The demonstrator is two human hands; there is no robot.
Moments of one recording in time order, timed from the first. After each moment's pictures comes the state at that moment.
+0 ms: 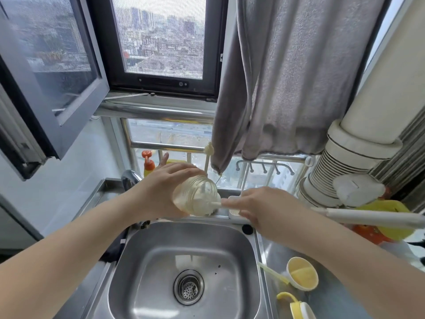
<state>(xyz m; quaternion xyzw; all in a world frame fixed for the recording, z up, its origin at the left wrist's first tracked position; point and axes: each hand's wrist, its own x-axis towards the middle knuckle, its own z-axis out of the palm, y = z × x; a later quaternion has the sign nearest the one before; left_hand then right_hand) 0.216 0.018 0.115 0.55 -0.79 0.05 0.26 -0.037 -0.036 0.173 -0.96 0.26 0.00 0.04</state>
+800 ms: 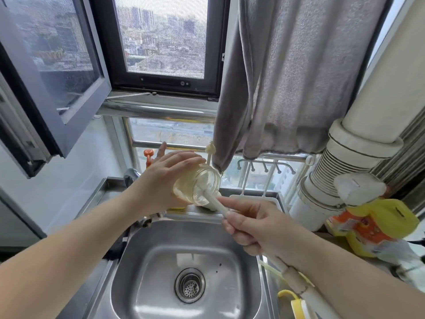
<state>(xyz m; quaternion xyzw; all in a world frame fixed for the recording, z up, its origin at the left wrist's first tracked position) 0.213 0.020 0.124 0.52 -0.78 0.13 0.31 -0.035 -0.005 0.156 -0.60 0.27 -0.11 0.74</state>
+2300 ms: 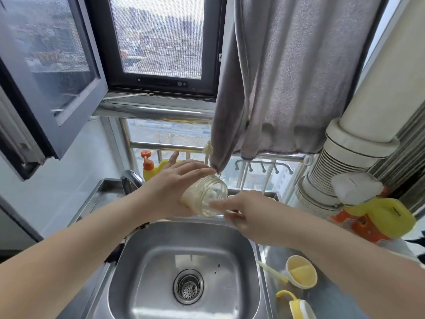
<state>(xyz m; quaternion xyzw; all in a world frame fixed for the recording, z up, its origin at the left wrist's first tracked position) 0.199 0.014 0.122 0.51 -0.81 0.09 0.26 -0.023 -0.025 0.174 -0.93 0.29 0.00 0.22</state>
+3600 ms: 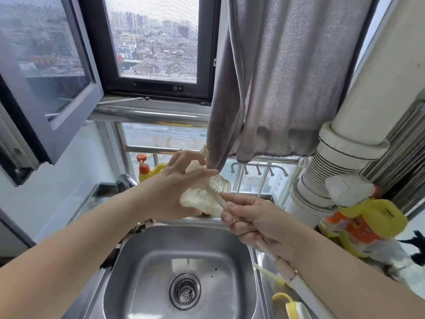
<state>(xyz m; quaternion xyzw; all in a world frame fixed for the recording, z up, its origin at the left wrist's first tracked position) 0.191 0.012 0.141 0.53 -0.82 0.04 0.21 -0.031 -0.028 0.152 -0.45 0.29 -0.13 0.83</state>
